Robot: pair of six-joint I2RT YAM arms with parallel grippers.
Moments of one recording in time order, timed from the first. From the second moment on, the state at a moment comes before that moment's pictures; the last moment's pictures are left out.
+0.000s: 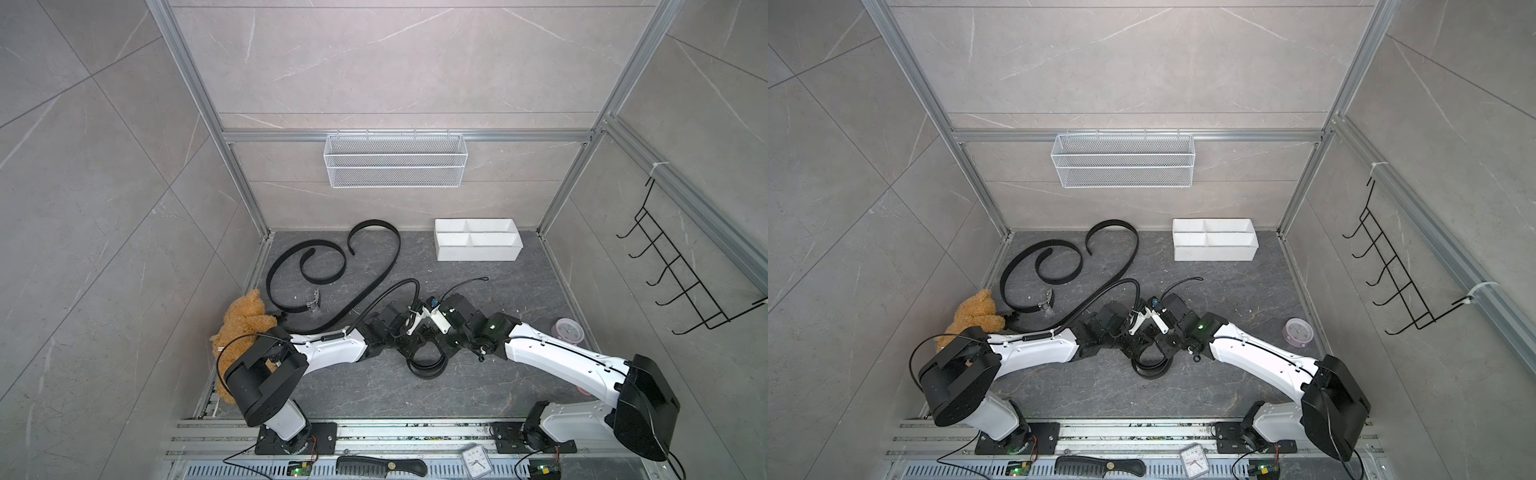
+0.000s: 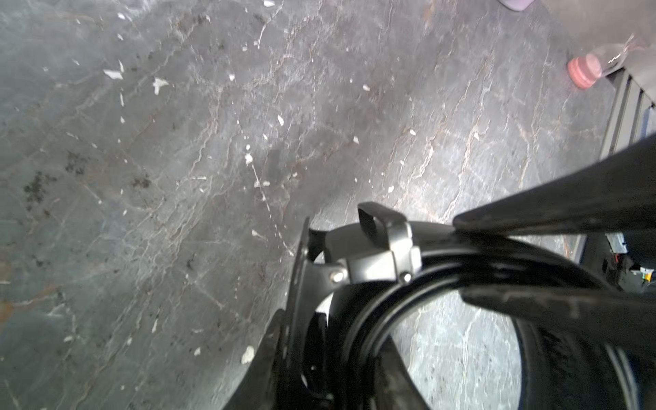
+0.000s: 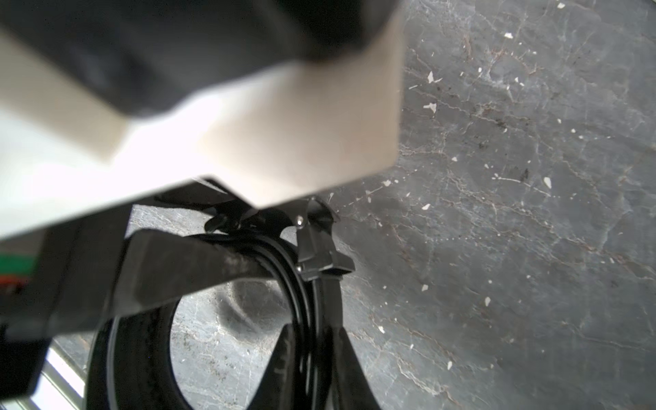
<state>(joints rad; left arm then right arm) -0.88 1.58 0.81 -0.01 0.22 -0.19 0.81 1.33 0.90 -0.59 0.03 0.09</state>
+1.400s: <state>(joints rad) -0.91 1.33 0.84 -0.37 0.14 0.02 0.87 1.17 0.76 -0.33 0.04 0.01</state>
